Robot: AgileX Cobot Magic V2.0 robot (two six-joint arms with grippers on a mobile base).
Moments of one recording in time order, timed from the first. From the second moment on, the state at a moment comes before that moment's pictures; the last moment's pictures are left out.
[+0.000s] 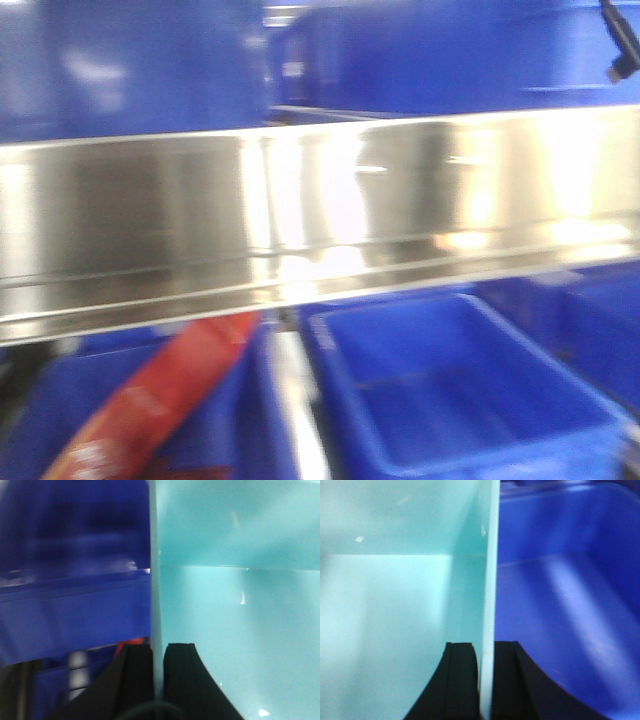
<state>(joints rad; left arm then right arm) -0.40 1.50 -1.90 0.40 1.03 -0.53 0.40 1.60 -2.05 -0.29 1.12 0.38</state>
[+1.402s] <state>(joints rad) -0.40 1.50 -1.90 0.40 1.02 -0.53 0.40 1.60 -2.05 -0.29 1.12 0.38</state>
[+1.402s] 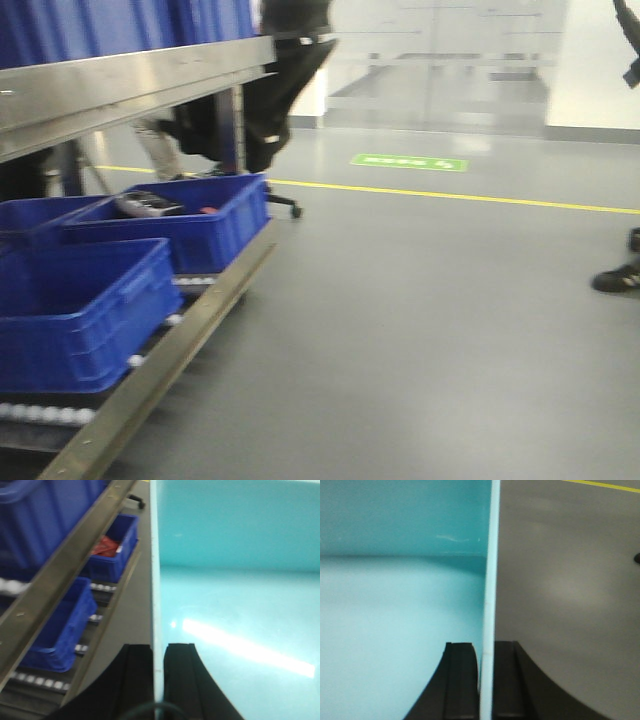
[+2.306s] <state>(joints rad) -0.40 1.50 -1.90 0.39 1.02 -0.53 0.40 1.60 -2.05 -0.29 1.12 0.38</state>
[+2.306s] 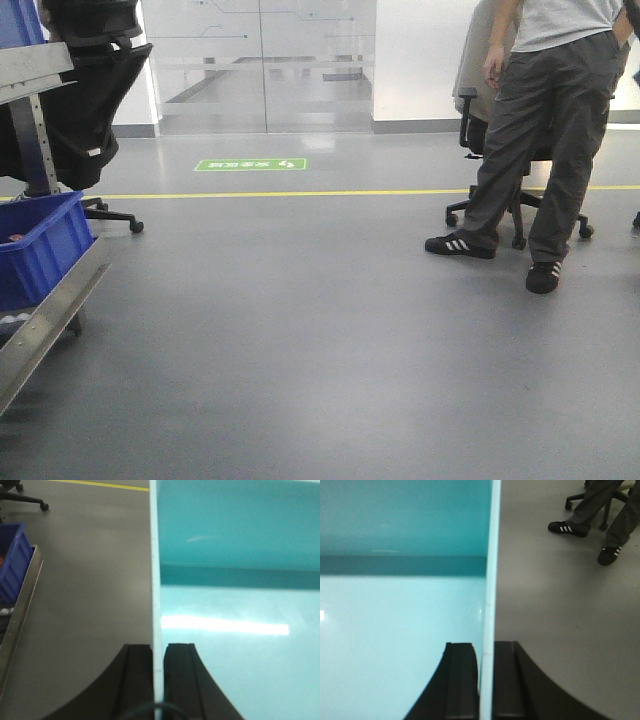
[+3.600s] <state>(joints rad) -0.40 1.50 -1.90 0.40 1.01 -0.53 0.40 1.60 -2.05 -0.29 1.11 0.38</state>
